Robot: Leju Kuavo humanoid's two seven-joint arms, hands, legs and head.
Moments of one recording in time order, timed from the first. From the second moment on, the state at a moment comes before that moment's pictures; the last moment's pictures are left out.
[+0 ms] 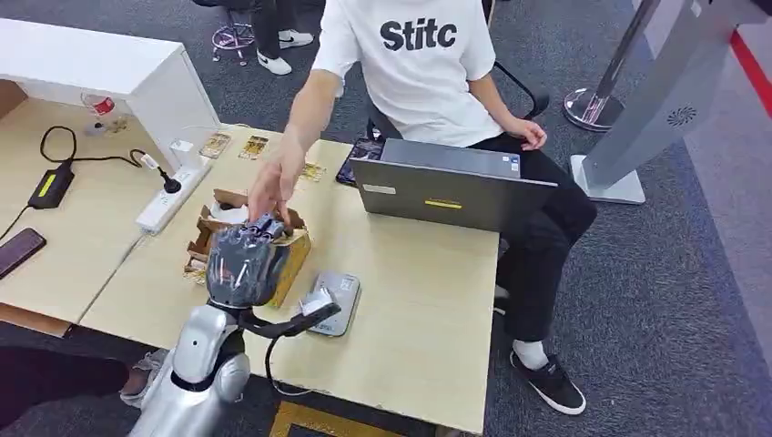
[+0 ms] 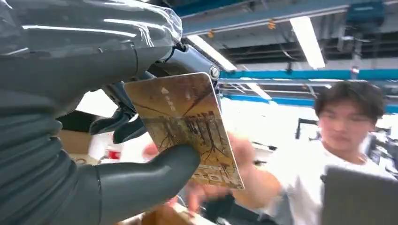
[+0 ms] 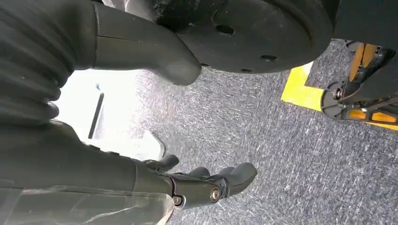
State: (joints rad) left arm -0.17 0.02 -0.18 -1.46 -1.32 0.42 -0.09; right arm -0.04 0.08 0.02 -0.18 0.11 -0.05 0.19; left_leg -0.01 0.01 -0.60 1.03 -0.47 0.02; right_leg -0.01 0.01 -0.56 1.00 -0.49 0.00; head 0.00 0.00
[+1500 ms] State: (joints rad) left arm 0.16 0.06 0.21 -1.65 -1.31 0.32 -0.20; right arm -0.03 0.09 -0.06 -0.18 0.12 -0.06 0.17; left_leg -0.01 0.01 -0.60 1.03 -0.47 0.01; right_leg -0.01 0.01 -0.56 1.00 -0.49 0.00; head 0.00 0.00
